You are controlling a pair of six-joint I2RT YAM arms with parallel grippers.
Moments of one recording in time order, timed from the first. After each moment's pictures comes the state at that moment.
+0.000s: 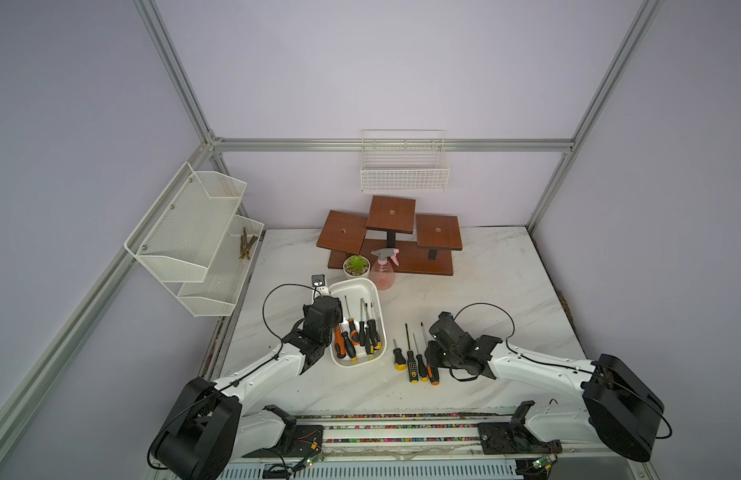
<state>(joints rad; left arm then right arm) -0.48 1.21 0.55 0.17 -0.54 -0.30 0.79 1.31 0.61 -0.33 0.07 0.85</state>
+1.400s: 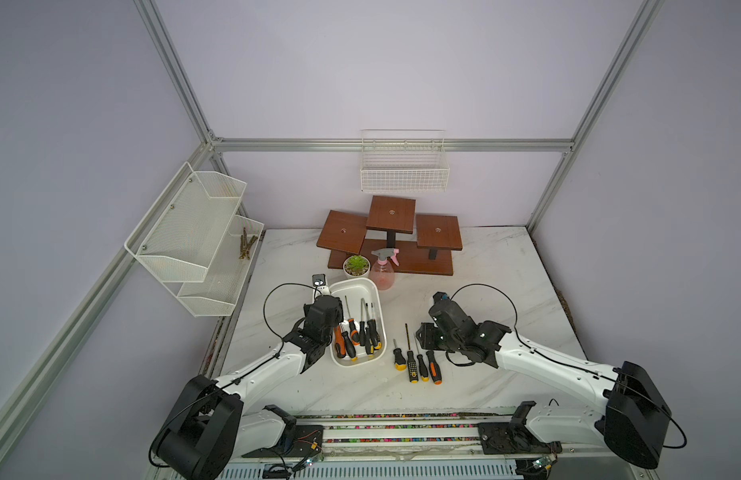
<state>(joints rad) -0.48 1.22 0.55 0.18 -0.54 -0.30 0.80 1.27 0.82 -0.45 0.08 0.76</state>
